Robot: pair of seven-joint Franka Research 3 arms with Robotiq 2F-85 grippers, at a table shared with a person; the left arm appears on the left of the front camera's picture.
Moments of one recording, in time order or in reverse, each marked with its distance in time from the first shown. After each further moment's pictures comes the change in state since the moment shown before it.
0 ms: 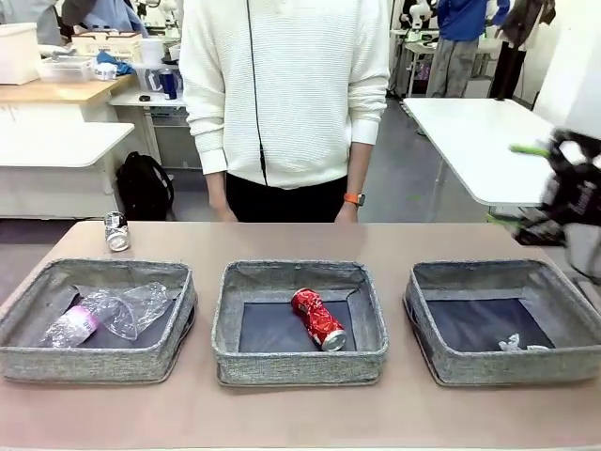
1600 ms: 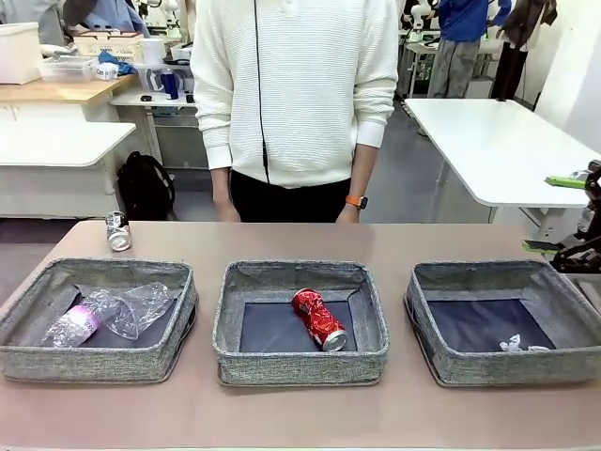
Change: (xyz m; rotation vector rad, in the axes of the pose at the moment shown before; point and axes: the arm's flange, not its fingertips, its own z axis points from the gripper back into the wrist) left arm 0.000 -0.002 0.007 -0.030 -0.053 -0.033; right arm -0.006 -0.019 0.039 -0.035 -0.039 0.015
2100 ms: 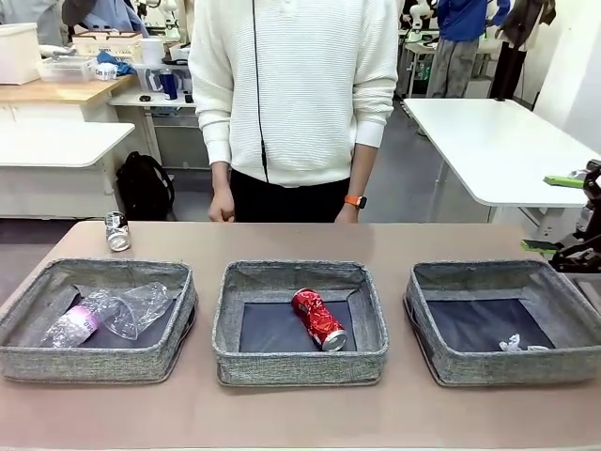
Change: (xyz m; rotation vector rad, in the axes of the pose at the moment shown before) left arm 0.000 0.000 0.000 0.000 0.000 0.000; right arm 0.000 0.000 0.000 0.000 0.000 0.000
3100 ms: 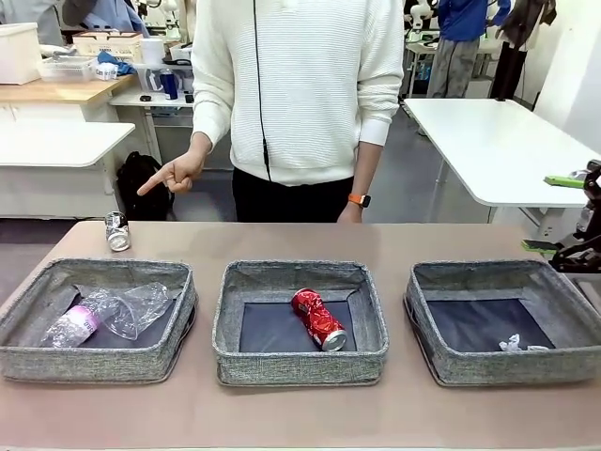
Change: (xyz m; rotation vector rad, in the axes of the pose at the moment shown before) left arm 0.000 0.000 0.000 0.000 0.000 0.000; right arm 0.000 0.000 0.000 0.000 0.000 0.000
